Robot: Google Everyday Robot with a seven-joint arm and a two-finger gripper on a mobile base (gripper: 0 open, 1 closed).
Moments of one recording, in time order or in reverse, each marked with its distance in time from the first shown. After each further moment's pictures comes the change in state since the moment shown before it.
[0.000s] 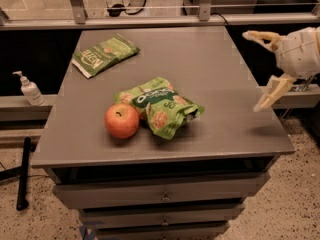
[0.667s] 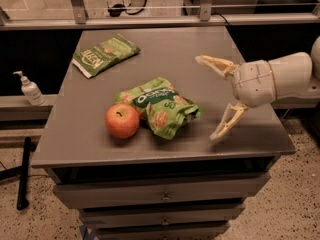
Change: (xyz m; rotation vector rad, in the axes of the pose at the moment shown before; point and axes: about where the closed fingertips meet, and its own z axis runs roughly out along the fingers) arm -0.098 0.059 0.071 -0.071 -0.393 -0.022
